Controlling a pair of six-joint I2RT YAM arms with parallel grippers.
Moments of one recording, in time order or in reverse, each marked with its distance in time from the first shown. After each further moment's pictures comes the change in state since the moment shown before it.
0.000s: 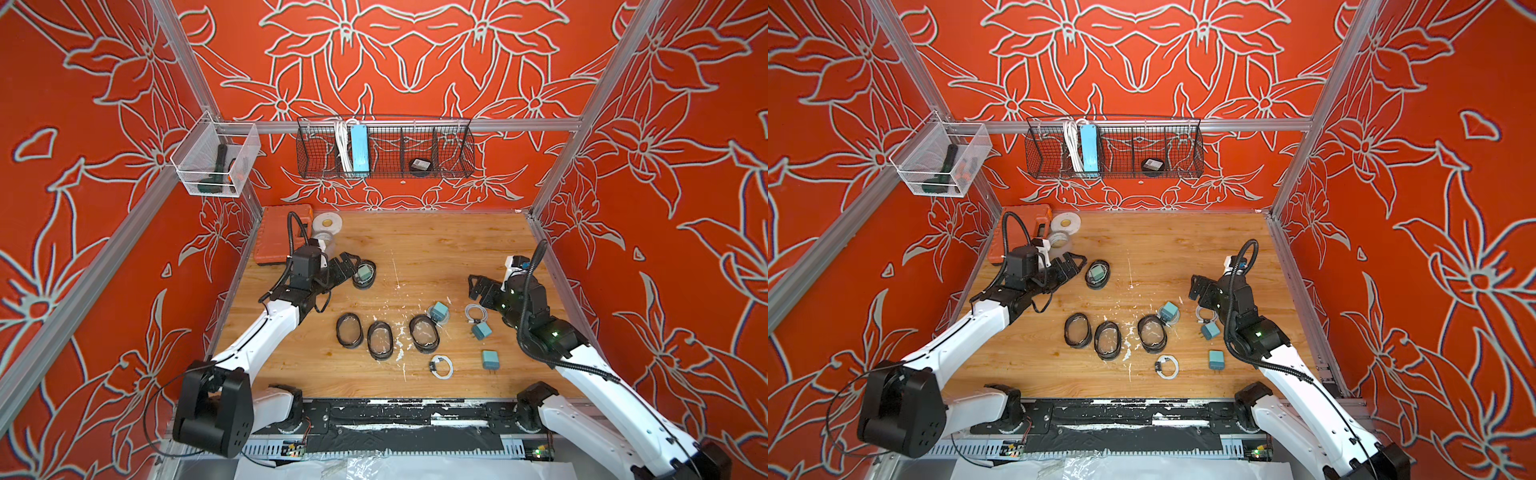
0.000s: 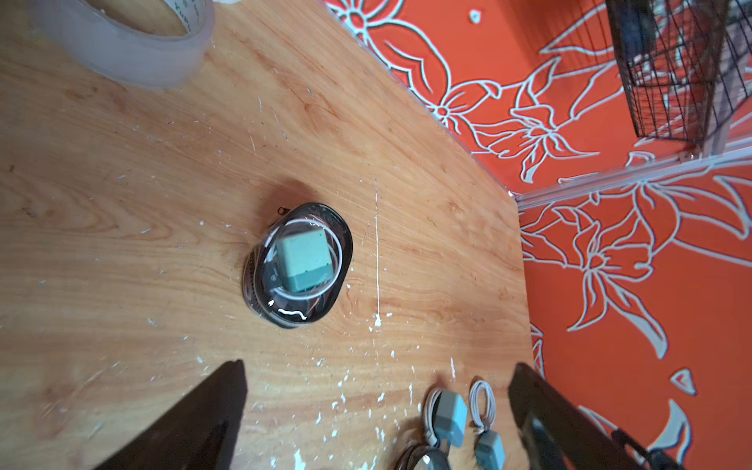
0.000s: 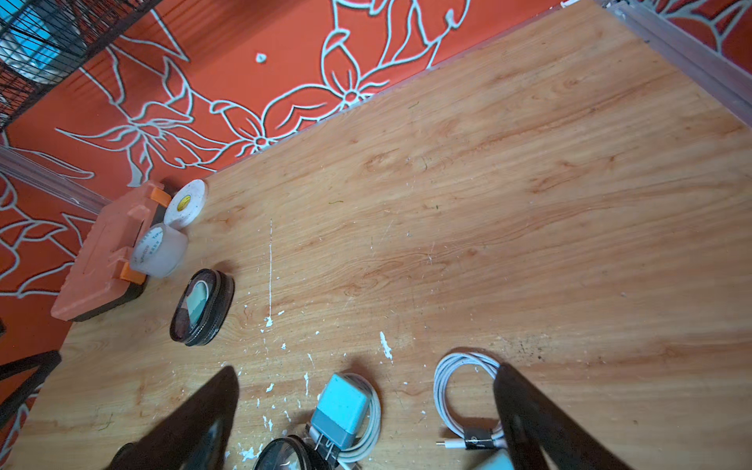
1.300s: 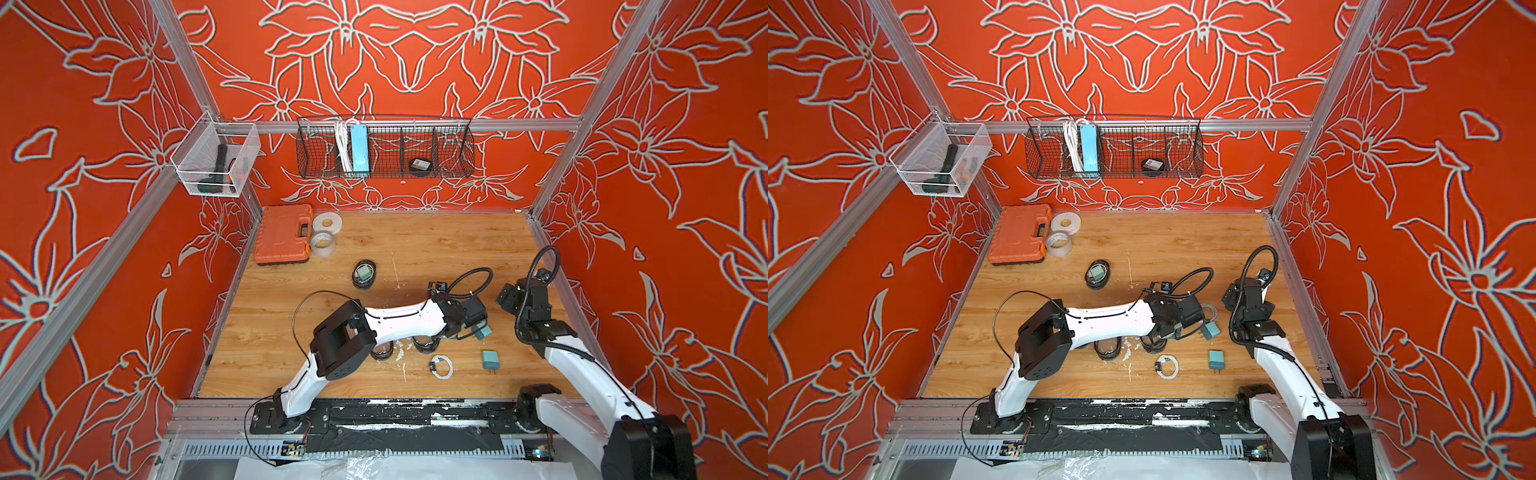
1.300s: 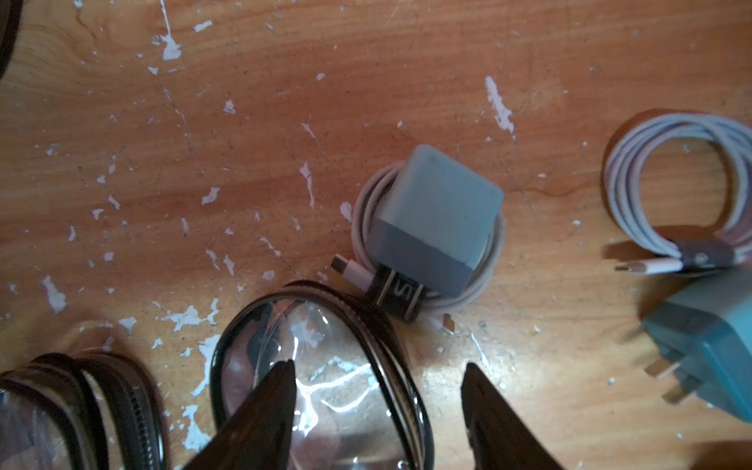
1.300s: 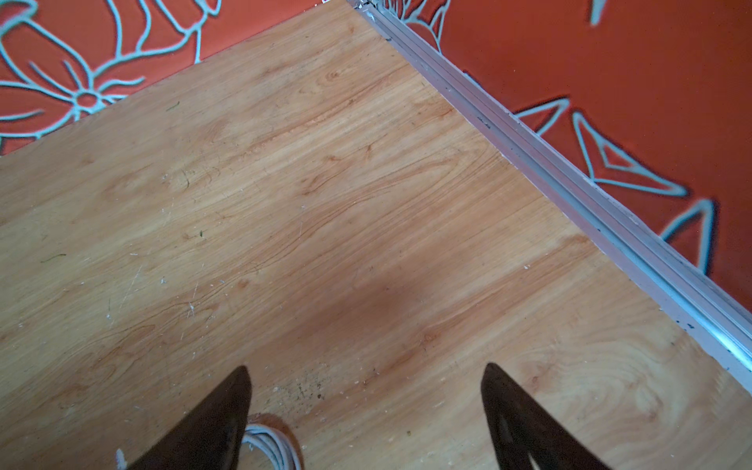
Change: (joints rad) left arm -0.913 0.962 0.964 -0.816 -0.682 -0.214; right arm -0.325 0.164 -0.155 0.143 0.174 -0.116
